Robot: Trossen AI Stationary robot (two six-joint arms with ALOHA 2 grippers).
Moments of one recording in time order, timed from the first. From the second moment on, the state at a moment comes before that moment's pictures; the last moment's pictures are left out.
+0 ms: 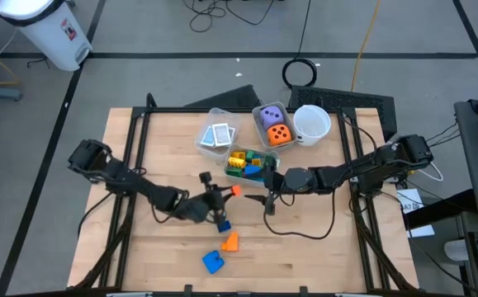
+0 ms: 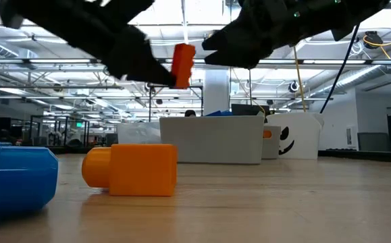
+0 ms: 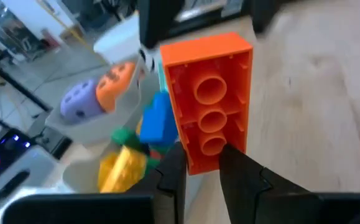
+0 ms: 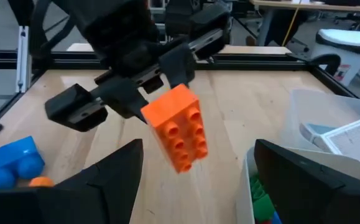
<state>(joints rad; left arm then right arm) -0.40 1.64 0.77 0.36 -0.81 0.04 0.17 1.49 0.74 0.49 0.23 0.04</state>
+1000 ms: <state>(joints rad) -0.29 1.64 0.77 0.53 -0.68 0.02 0.17 1.64 0.74 0.84 0.39 -0.01</state>
